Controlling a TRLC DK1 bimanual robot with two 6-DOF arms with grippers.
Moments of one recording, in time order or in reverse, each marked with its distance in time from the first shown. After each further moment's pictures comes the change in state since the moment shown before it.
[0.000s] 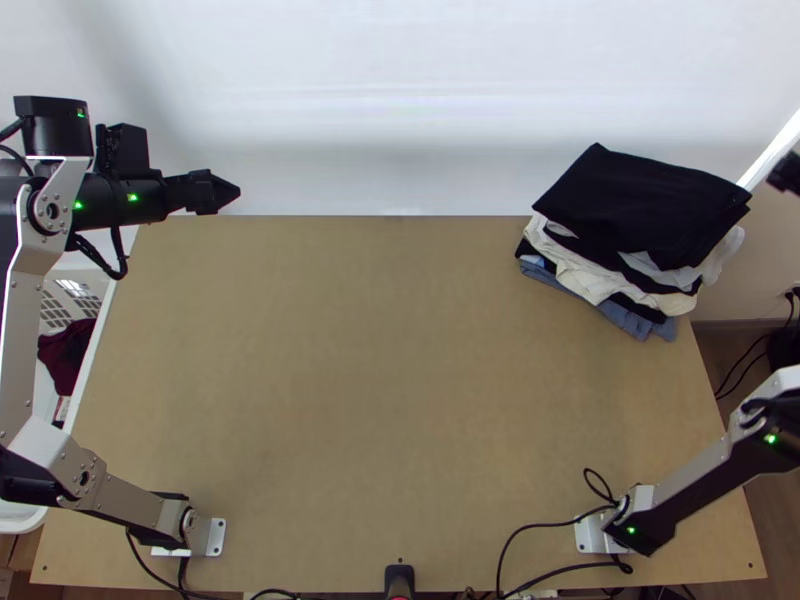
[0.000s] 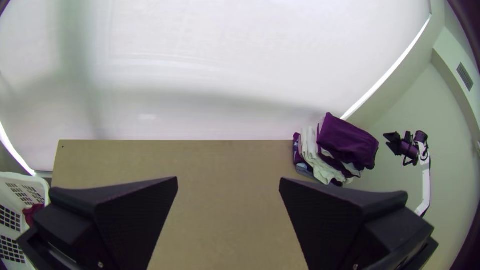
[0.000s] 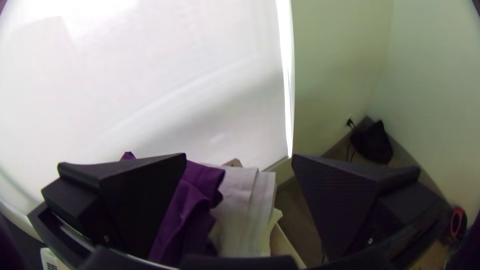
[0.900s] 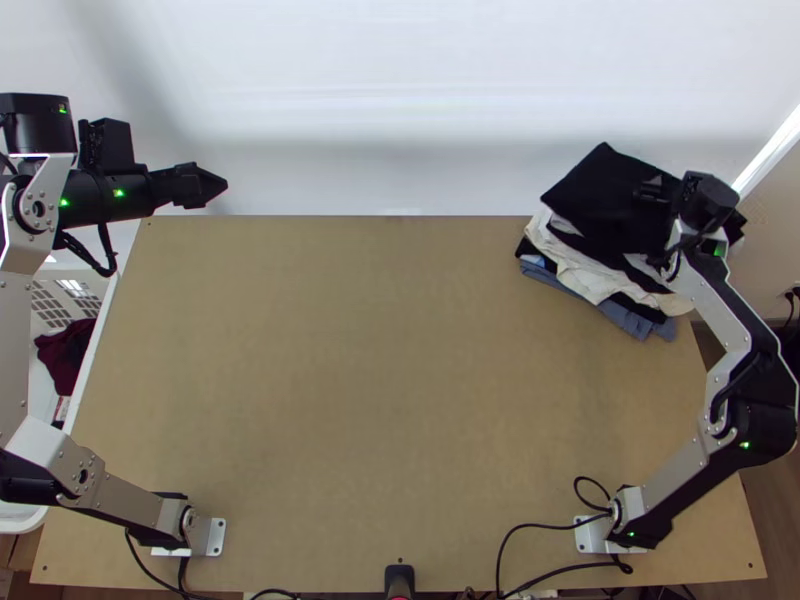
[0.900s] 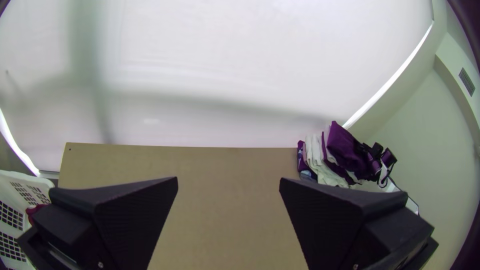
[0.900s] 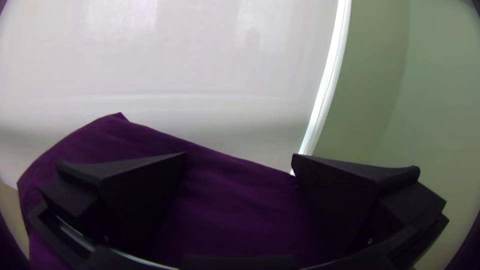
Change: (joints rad) left arm 0.039 0.002 0.024 -0.001 0.000 0.000; right arm 0.326 -0.026 -0.883 1.250 0.425 -0.231
